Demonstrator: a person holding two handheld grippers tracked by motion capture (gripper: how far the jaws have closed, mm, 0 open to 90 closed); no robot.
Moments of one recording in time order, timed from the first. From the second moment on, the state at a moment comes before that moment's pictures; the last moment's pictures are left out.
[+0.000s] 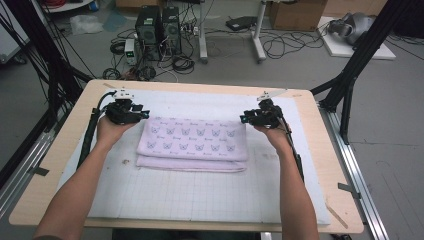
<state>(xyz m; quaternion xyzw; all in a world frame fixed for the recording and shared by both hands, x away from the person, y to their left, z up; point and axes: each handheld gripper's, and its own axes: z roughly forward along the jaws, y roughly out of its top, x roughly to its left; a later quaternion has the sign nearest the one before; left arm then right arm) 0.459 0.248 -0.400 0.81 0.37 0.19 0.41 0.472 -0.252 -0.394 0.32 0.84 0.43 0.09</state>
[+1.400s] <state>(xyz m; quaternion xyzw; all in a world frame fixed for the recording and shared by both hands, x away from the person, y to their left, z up) 0.354 0.253 -0.428 0.86 0.24 0.13 0.44 0.366 -0.253 -0.429 0.23 0.88 0.42 0.05</state>
